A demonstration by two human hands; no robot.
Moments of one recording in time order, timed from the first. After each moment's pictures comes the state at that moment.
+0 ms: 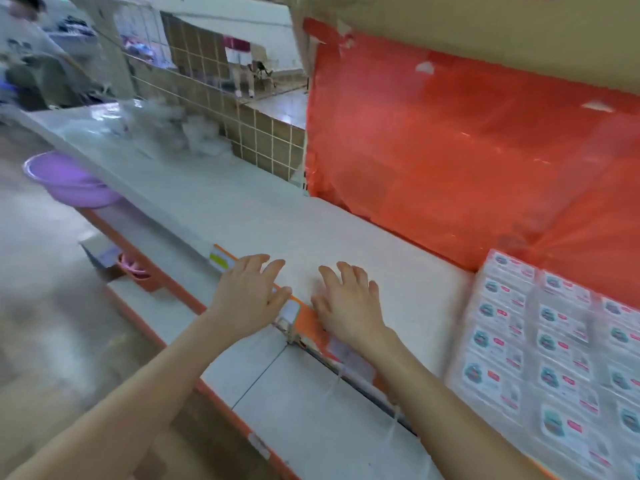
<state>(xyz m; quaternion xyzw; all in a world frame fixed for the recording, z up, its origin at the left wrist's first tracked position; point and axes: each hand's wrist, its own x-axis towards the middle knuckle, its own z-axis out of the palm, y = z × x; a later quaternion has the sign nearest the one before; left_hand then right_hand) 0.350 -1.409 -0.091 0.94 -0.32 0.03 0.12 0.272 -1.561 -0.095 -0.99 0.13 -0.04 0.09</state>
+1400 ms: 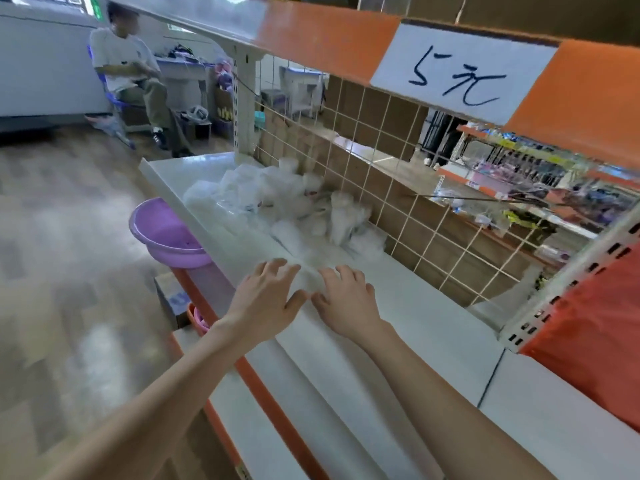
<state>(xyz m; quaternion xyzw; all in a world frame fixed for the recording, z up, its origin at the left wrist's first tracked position) 0.752 -1.254 -0.089 0.95 -0.24 0.04 0.19 0.722 -1.404 -0.091 -0.99 0.03 -0.04 0.09</state>
